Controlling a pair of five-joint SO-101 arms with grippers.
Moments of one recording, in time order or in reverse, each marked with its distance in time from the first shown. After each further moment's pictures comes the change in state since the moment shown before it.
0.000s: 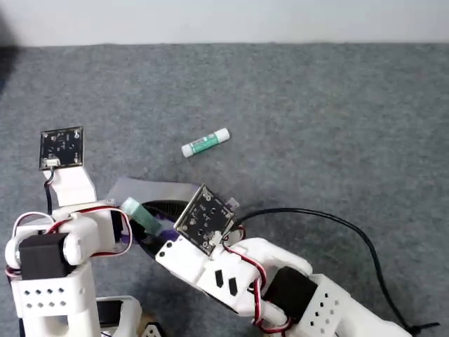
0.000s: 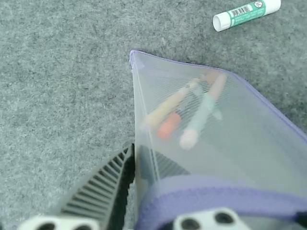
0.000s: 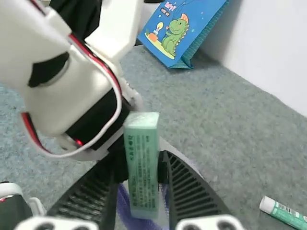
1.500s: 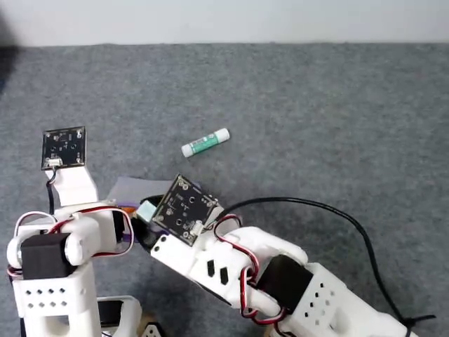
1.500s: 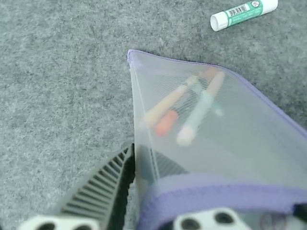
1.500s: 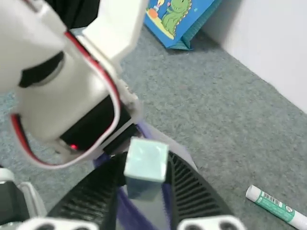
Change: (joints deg) left arm 0.3 0.0 0.0 0.0 0.0; right arm 0.1 7.2 -11.2 10.3 3.5
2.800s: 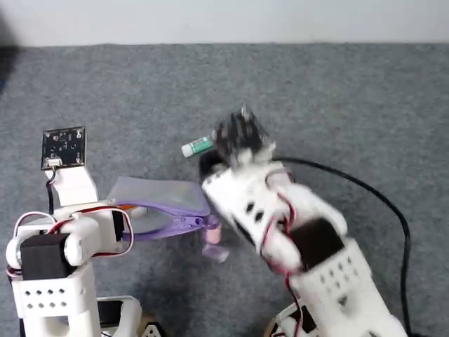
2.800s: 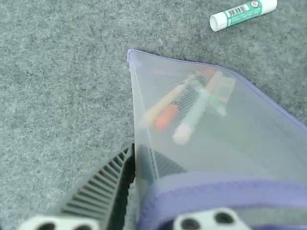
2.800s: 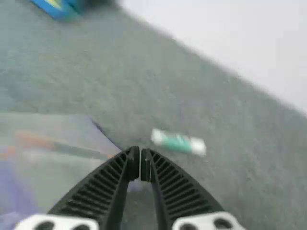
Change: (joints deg) left arm 0.0 0.0 0.0 0.0 0.0; right arm 25.8 7.3 -11.5 10.6 2.2
